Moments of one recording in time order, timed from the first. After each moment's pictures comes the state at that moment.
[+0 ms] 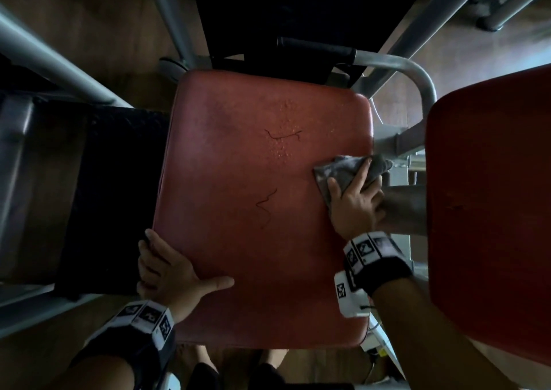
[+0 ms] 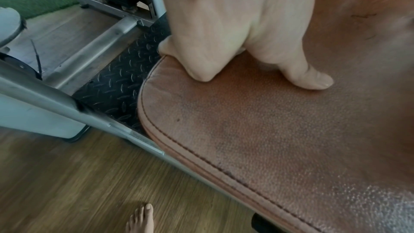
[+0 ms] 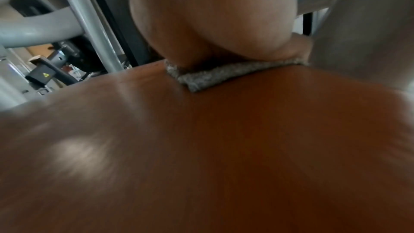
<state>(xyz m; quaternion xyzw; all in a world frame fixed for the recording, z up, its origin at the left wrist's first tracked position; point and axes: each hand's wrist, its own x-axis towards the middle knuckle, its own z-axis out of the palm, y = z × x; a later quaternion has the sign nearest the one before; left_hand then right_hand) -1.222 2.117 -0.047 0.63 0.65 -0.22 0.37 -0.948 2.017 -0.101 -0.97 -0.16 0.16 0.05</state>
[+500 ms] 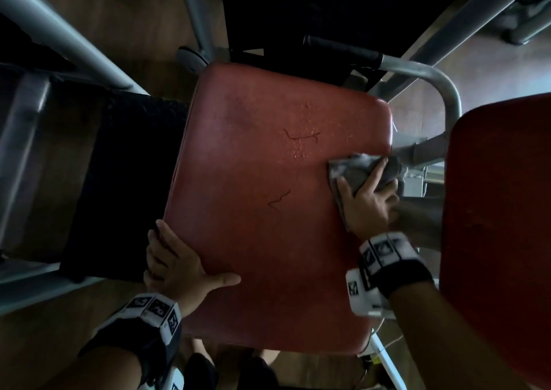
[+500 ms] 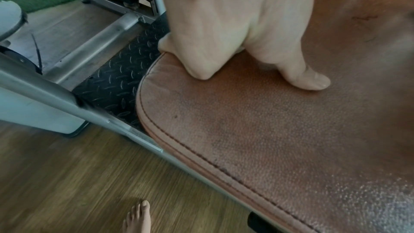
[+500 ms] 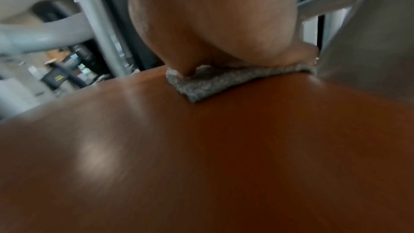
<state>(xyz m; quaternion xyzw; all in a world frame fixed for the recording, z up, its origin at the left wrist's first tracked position) -1.224 2.118 -0.044 0.63 0.64 -0.21 0.37 -0.933 2.028 -0.090 -0.97 -0.17 0.15 0.07</state>
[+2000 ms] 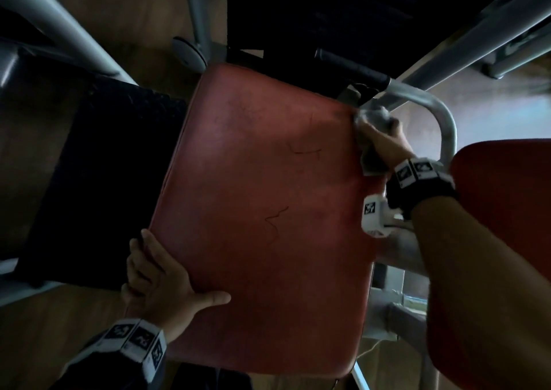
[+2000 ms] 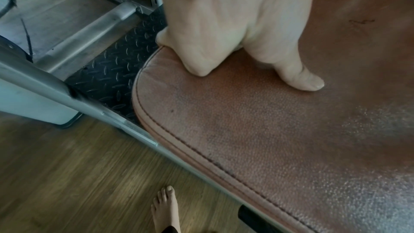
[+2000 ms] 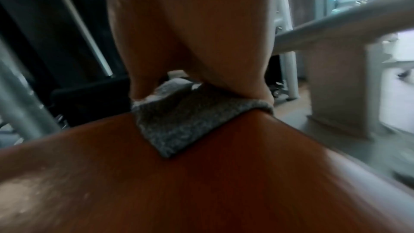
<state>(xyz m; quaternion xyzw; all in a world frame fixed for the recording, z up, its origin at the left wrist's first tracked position) -1.225 2.122 -0.043 0.64 0.63 -0.22 0.38 -0.801 2.127 -0.069 -0.89 -0.10 0.33 0.29</state>
